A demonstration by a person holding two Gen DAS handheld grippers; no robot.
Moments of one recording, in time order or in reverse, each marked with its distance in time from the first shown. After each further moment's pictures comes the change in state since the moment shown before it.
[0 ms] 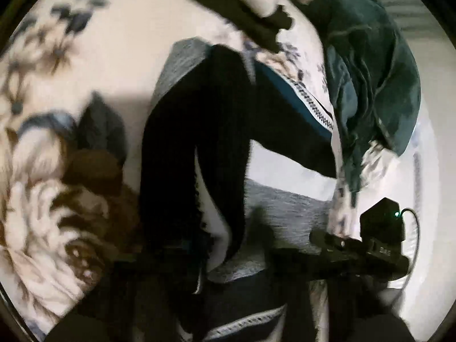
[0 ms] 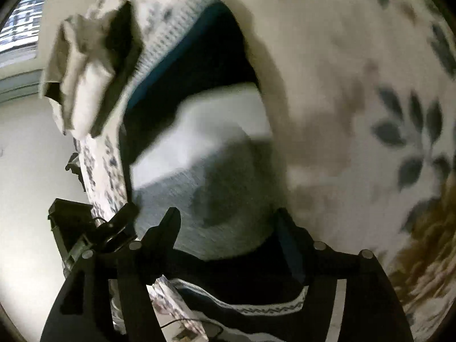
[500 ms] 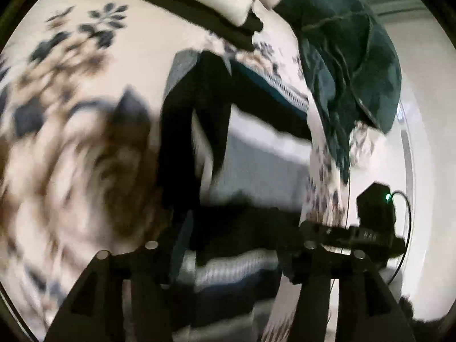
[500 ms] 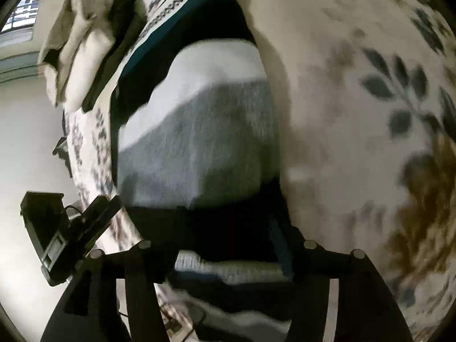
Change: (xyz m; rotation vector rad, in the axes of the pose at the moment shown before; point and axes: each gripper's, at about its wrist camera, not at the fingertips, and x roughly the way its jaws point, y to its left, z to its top) left arm -0.062 0.003 -0.050 0.073 0.030 -0.021; right arm 0.000 0.022 -0.047 -0.070 0.014 -0.075
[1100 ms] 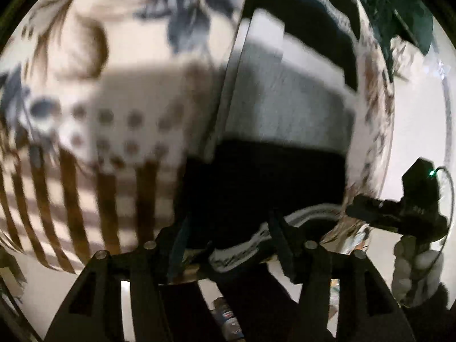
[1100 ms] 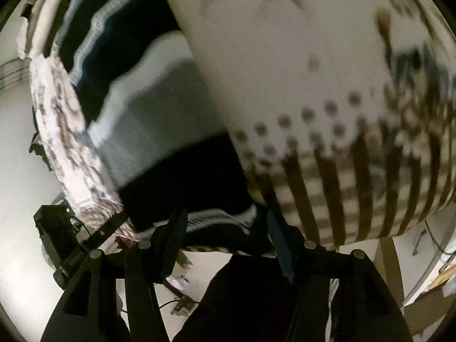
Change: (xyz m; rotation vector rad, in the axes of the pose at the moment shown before) left arm 0.007 0.047 -0.253 -0.048 0.307 0.197; right arm 0.021 -0.109 -0.302 0.218 0.142 -0.098
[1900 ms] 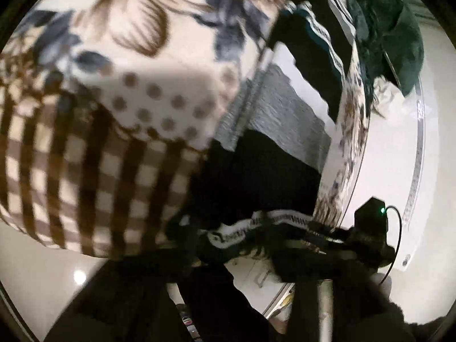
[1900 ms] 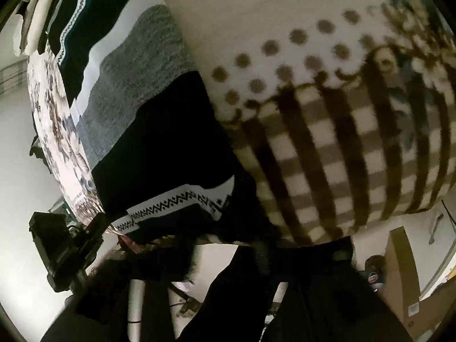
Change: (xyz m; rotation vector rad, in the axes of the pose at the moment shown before) left arm -0.020 0.042 -0.019 -0.134 -0.055 -0.215; right arm 0.046 0.001 -0.036 0.037 -0.015 0.037
